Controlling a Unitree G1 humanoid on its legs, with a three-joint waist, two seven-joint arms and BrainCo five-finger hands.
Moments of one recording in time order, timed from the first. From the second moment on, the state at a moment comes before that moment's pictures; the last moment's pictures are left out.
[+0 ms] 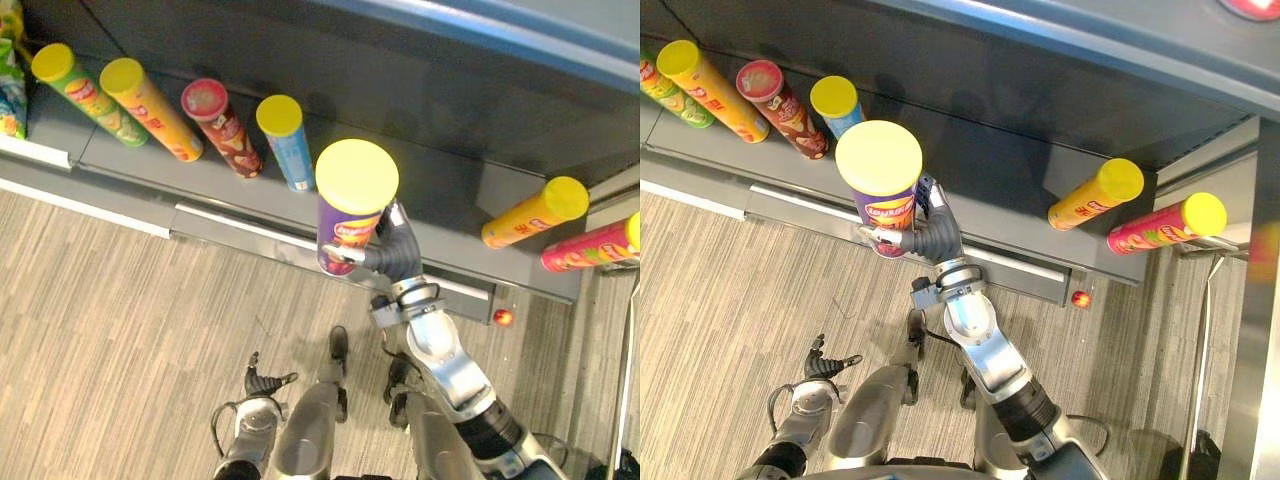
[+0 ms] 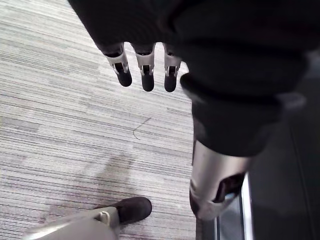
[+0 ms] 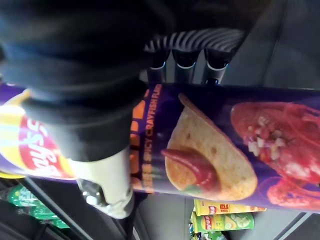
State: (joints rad) left arm -0.08 0.10 0.04 0.87 0.08 -0.08 0.39; right arm -0.35 -0.05 0.49 -0.12 -0.02 -0.17 -0.29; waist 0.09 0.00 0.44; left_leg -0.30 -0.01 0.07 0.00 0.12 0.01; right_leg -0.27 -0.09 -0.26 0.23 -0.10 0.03
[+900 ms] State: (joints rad) left arm -0.13 0.00 0.16 0.78 0.08 -0.12 0.47; right arm -0.67 0.03 0.18 0.01 -0.18 -0.13 -0.60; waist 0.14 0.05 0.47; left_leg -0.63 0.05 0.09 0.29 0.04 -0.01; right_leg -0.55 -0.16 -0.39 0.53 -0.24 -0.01
